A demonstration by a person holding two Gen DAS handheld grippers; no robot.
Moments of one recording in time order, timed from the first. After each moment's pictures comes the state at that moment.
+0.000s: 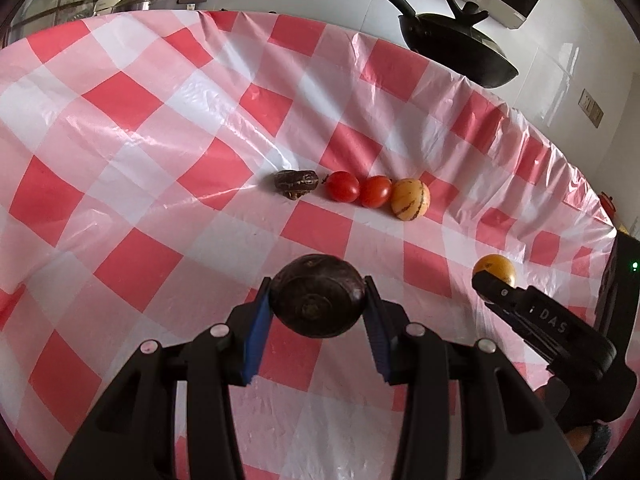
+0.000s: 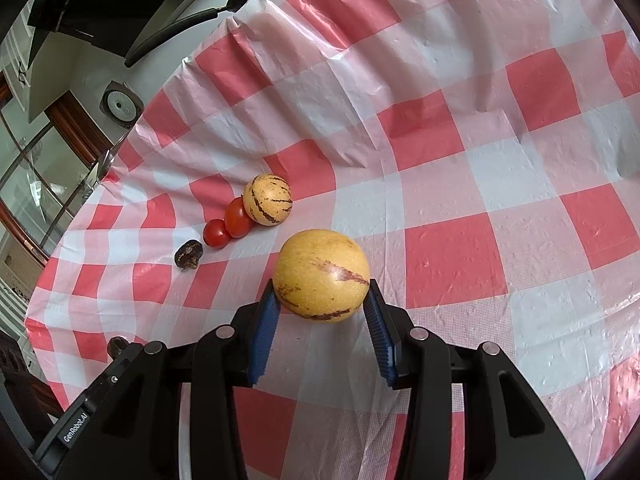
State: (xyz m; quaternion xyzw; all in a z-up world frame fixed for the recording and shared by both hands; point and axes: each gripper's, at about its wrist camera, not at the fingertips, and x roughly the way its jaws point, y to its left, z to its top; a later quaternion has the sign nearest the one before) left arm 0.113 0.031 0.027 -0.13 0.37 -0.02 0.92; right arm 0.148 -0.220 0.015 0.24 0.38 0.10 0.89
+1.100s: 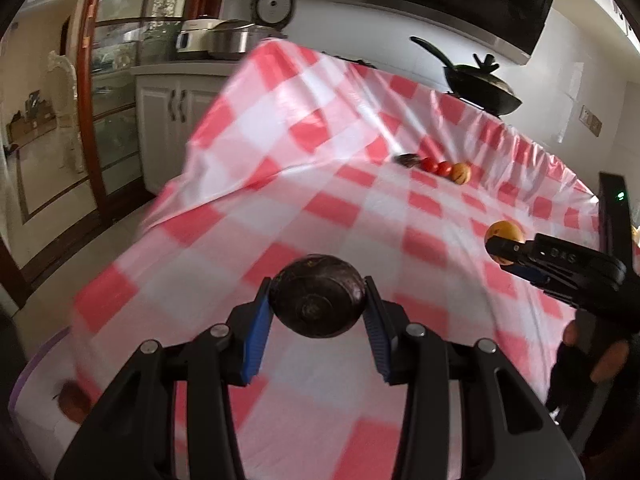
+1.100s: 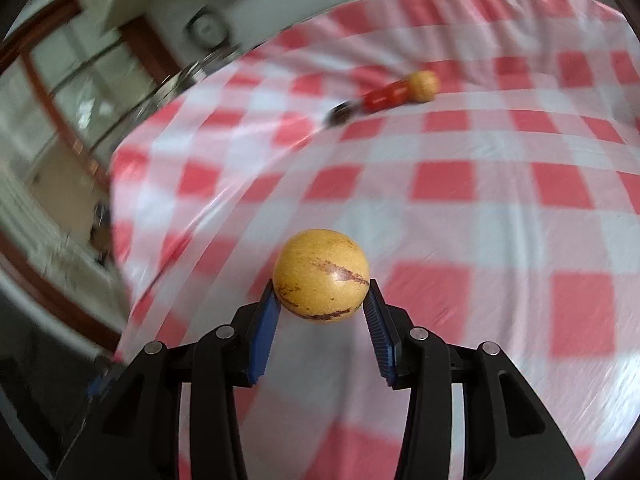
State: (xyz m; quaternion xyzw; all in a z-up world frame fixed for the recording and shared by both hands) left arm -0.173 0.172 0.036 -0.12 0.32 0.06 0.94; right arm -0.045 -0.080 0.043 0.14 0.41 0.21 0.88
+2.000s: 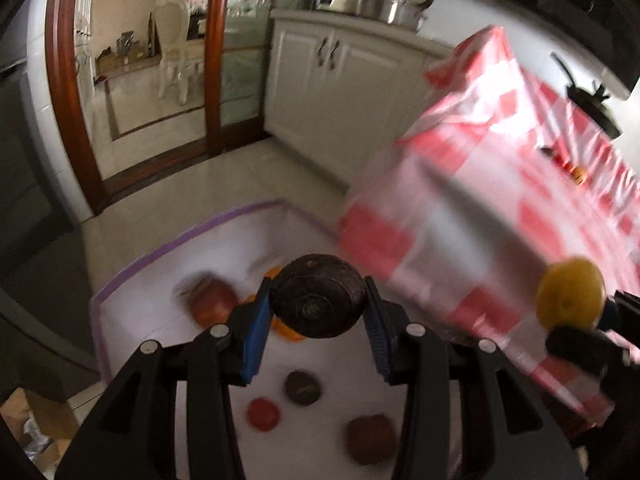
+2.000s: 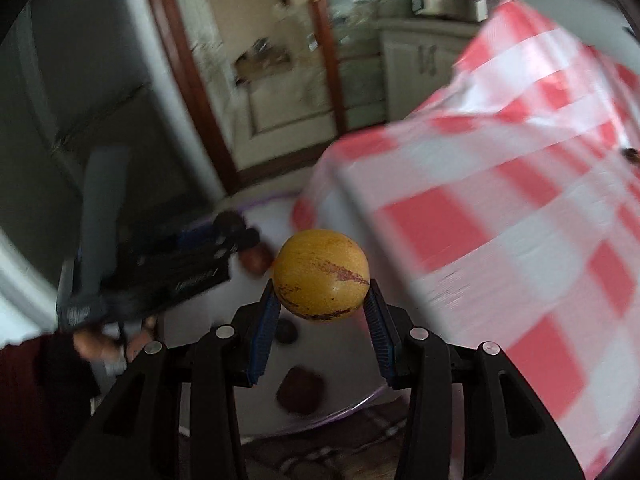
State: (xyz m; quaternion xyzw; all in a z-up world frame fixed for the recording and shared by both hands) left arm -0.334 0.325 -0.045 -0.18 0.37 0.23 0.88; right arm -0.250 0.135 0.012 -0.14 0.39 0.50 0.76
